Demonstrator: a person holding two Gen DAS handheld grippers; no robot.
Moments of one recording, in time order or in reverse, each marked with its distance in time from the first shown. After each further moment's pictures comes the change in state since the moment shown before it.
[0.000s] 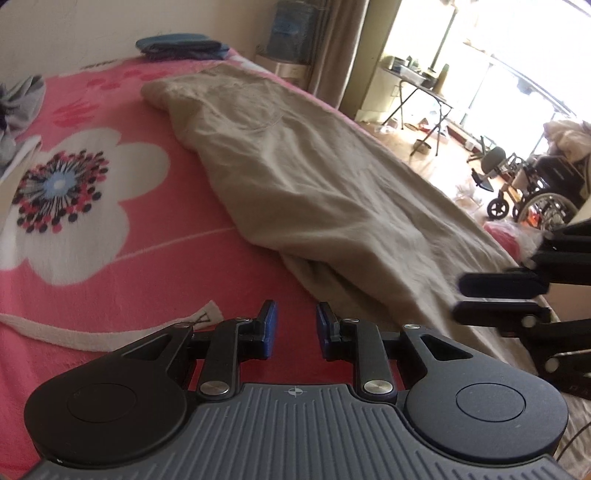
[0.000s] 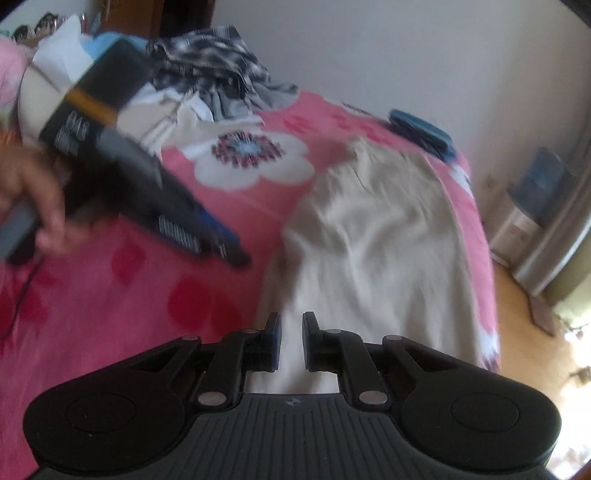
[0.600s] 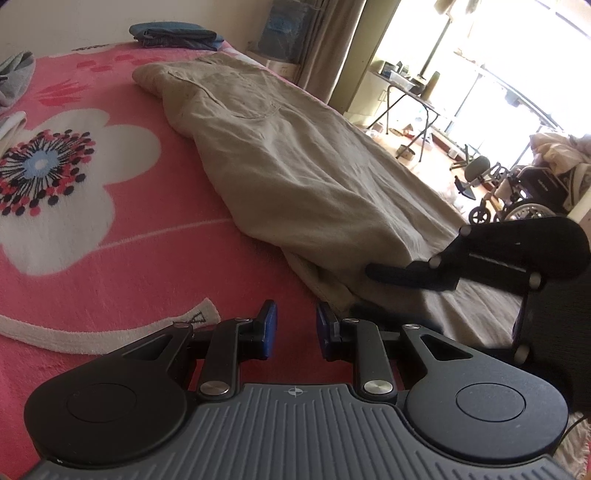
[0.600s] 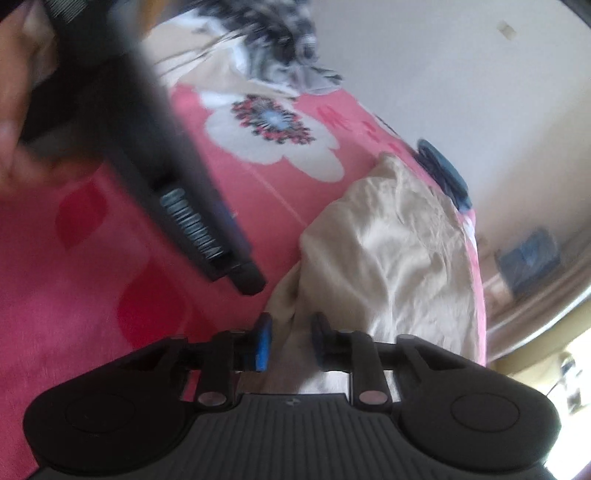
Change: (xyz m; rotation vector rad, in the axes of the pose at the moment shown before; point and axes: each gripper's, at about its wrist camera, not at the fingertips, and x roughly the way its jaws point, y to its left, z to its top) left arm 0.012 0.016 -0.004 -0.024 -0.005 -0.091; right arm 0.073 0.043 0.005 -0.245 0.033 -0.137
